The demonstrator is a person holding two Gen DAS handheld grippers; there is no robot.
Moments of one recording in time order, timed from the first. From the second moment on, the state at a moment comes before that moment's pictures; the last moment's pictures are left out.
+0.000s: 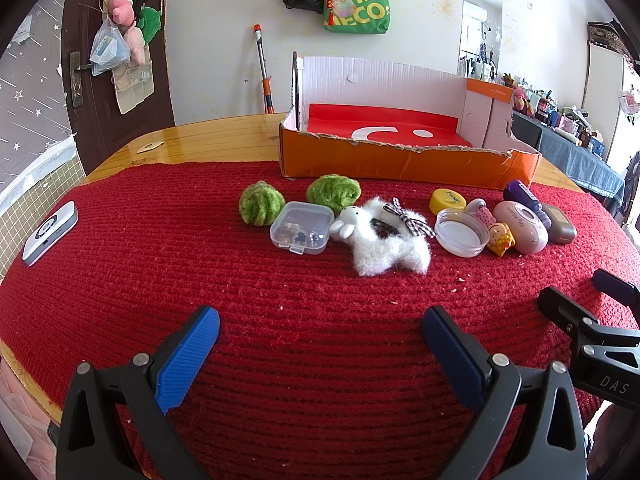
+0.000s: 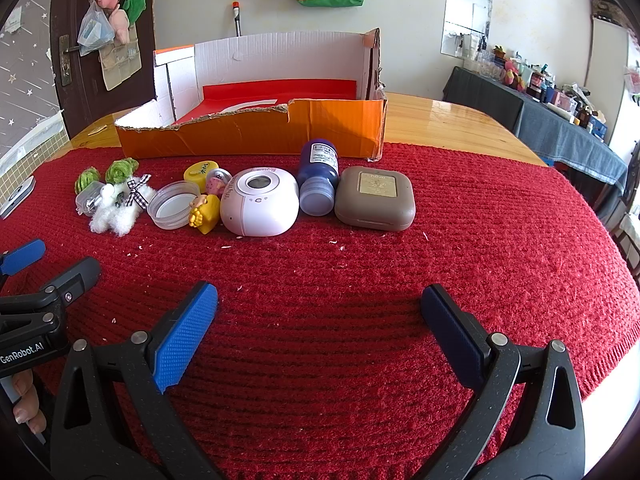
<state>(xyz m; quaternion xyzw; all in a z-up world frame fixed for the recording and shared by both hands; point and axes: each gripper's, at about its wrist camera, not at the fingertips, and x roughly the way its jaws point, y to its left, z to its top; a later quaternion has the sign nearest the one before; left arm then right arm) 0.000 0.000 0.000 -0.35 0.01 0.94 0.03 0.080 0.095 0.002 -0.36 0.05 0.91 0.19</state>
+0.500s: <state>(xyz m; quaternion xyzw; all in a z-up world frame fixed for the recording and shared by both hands) -0.002 -0.001 0.001 -0.36 0.01 0.93 0.03 0.078 0.094 0.002 -0.36 0.06 0.91 0.19</state>
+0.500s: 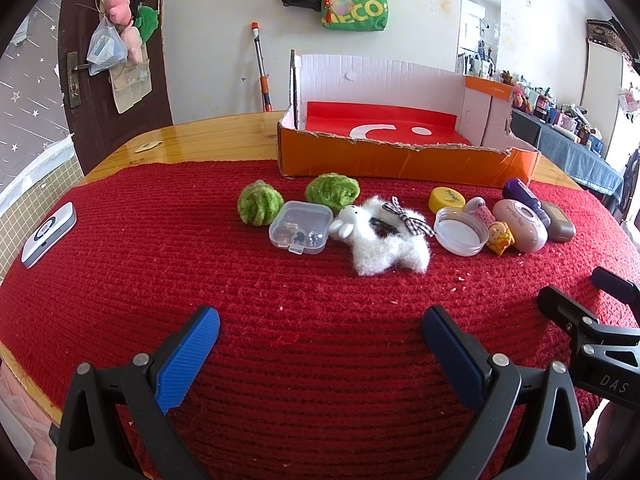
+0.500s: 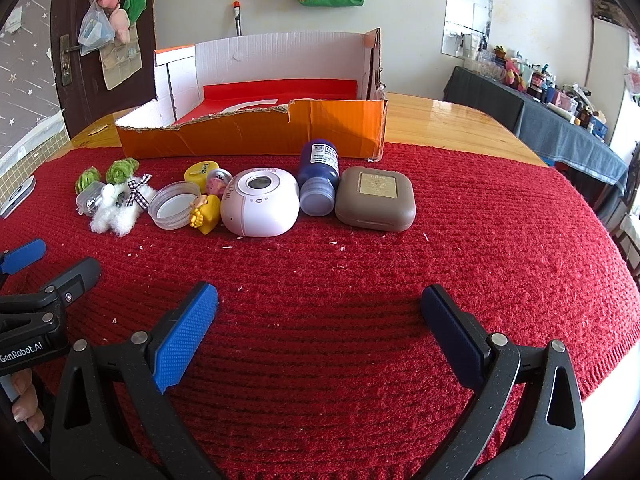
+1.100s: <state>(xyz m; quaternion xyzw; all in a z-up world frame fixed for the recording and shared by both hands) -0.039 -0.040 0.036 -0.37 -0.01 0.93 0.04 0.059 0.137 0.030 -0.36 0.07 0.90 0.23</state>
